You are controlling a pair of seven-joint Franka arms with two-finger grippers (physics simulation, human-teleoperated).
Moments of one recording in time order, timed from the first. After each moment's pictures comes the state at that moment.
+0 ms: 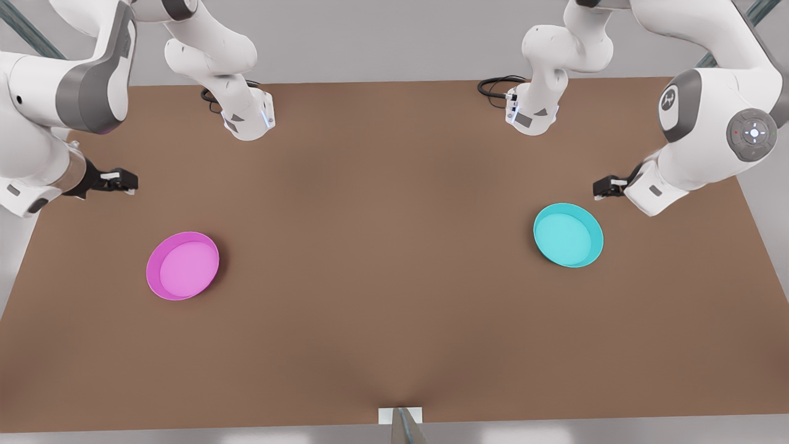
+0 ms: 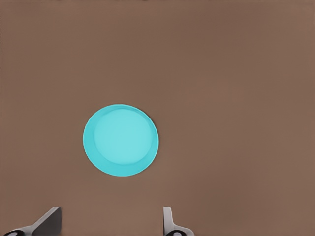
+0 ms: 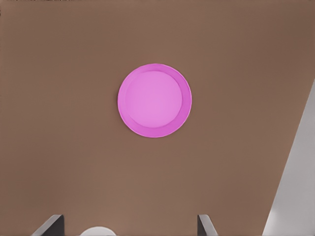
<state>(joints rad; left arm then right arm) -0.28 0.14 0.23 -1.45 -0.03 1.39 0.01 0.05 0.17 -0.07 -1.28 -0.17 1.24 -0.21</state>
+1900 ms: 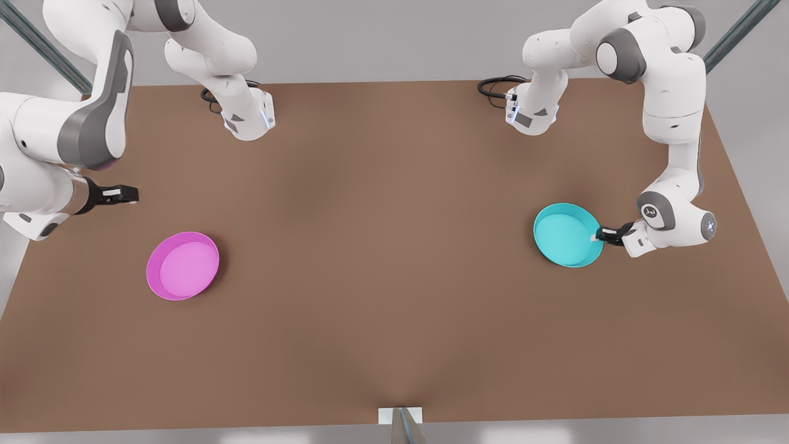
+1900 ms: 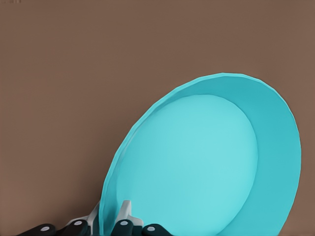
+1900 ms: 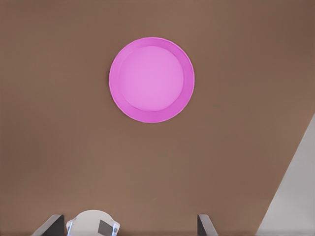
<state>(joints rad) 0.11 0.54 0.24 -2.01 -0.42 2.13 0.88 0.00 0.23 -0.08 -1.32 -0.17 1.22 -0.26</state>
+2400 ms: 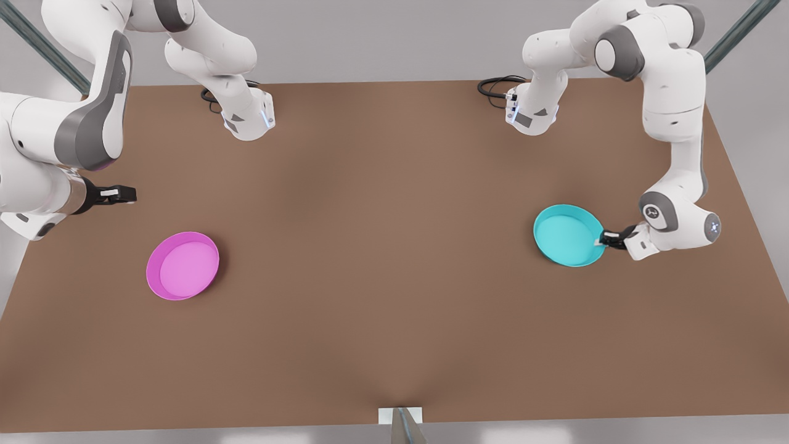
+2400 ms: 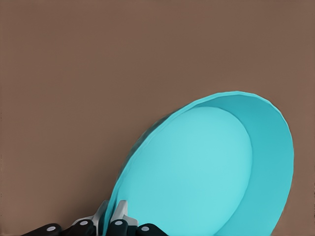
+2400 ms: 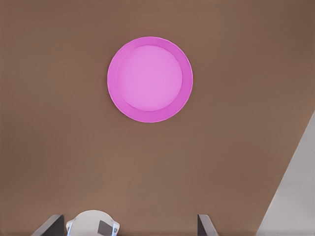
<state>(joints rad) 0.09 0.51 0.24 -1.98 -0.40 2.13 0.85 0.00 0.23 -0.08 -1.32 -0.17 1.22 -0.26</state>
